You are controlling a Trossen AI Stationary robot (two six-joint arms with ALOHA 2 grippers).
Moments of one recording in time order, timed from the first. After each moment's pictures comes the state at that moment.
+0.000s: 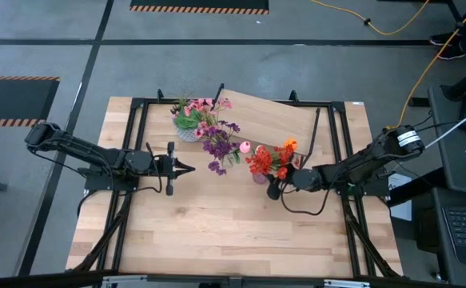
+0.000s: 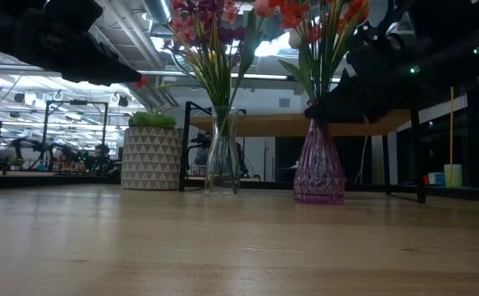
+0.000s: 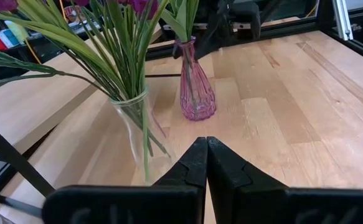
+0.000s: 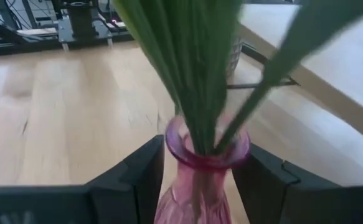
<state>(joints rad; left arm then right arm) -0.19 0.73 0.22 0.26 -0.31 0.10 0.27 1.46 0.40 0.70 0.69 0.22</state>
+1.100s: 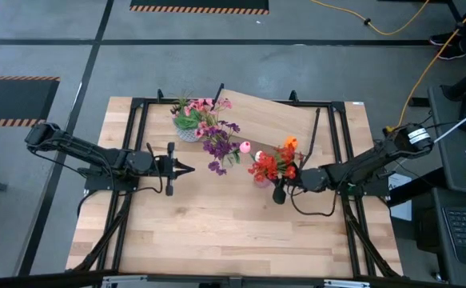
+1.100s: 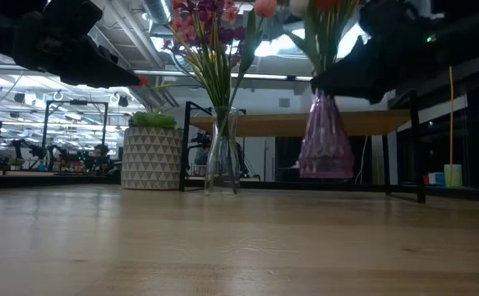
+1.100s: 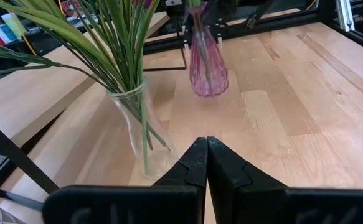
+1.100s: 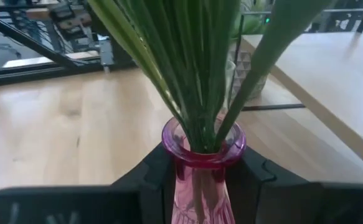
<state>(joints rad) -0.19 0.73 0.22 0.23 -0.31 0.10 0.31 1.33 0.42 0.65 0.63 0.21</state>
